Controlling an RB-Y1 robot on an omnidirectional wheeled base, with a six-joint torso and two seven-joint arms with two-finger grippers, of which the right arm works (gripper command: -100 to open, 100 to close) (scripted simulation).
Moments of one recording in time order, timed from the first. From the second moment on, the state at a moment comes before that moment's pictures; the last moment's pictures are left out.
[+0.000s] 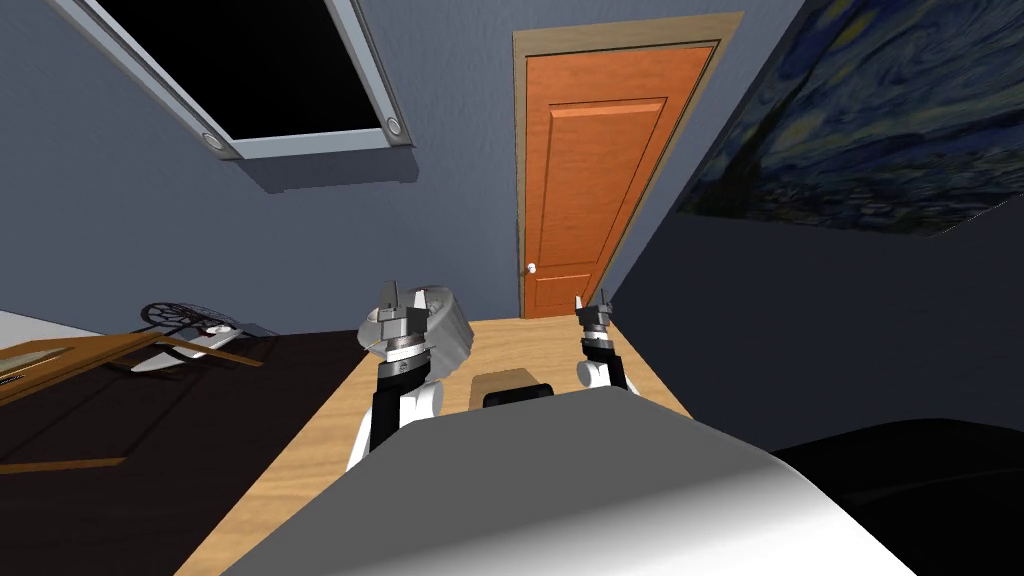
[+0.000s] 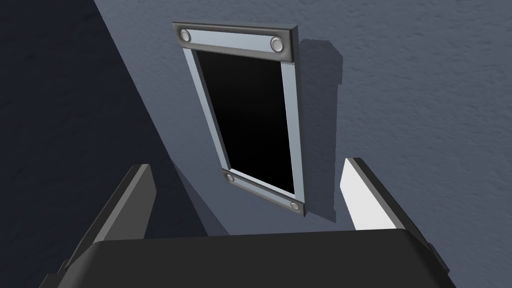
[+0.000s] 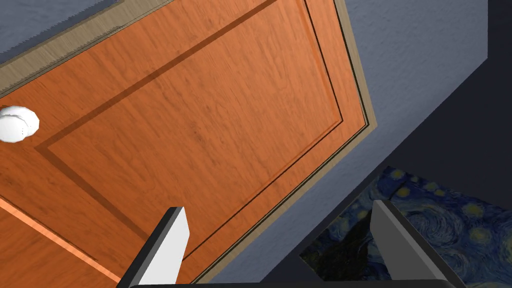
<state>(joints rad) 0.39 -0.08 0.01 -1.83 -0.32 -0.65 -0.22</state>
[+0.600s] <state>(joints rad) 0.35 -0.10 0.02 -1.70 -0.41 -0.68 -0.35</state>
